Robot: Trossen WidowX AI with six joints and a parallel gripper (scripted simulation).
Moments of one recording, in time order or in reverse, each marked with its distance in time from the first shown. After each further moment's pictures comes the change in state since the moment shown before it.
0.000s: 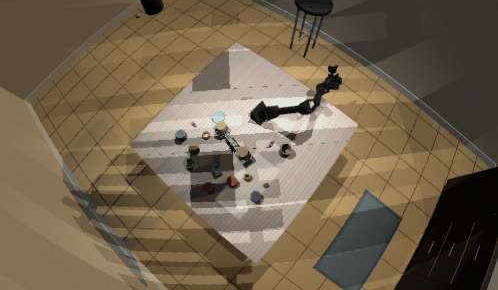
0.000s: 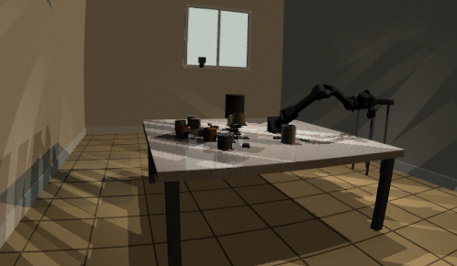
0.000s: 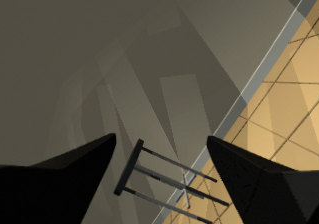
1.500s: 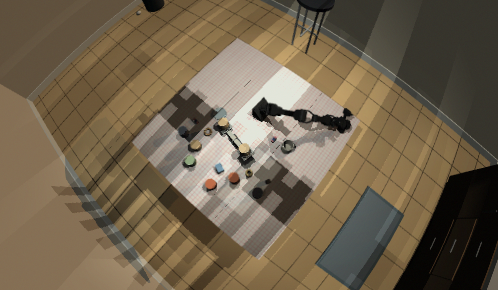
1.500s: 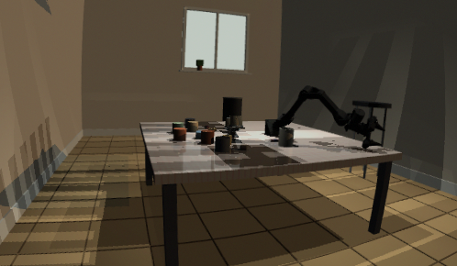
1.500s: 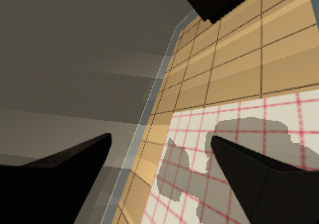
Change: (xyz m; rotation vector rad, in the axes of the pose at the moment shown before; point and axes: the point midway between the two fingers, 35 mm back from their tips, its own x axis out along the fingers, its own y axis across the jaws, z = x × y) arm -0.247 -0.216 0.226 -0.105 -0.382 -0.623
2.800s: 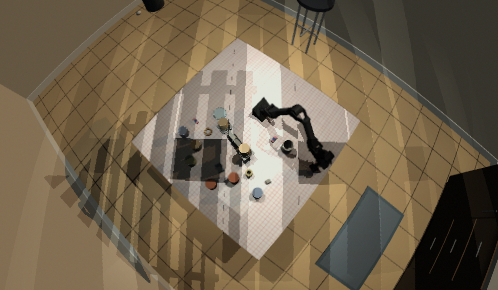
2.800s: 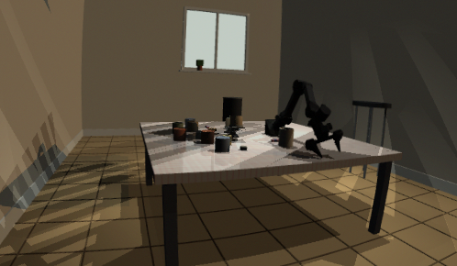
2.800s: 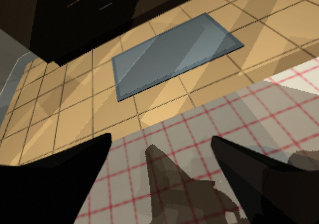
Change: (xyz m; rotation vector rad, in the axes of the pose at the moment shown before) arm -0.255 -0.243 0.159 -0.069 -0.205 -0.862
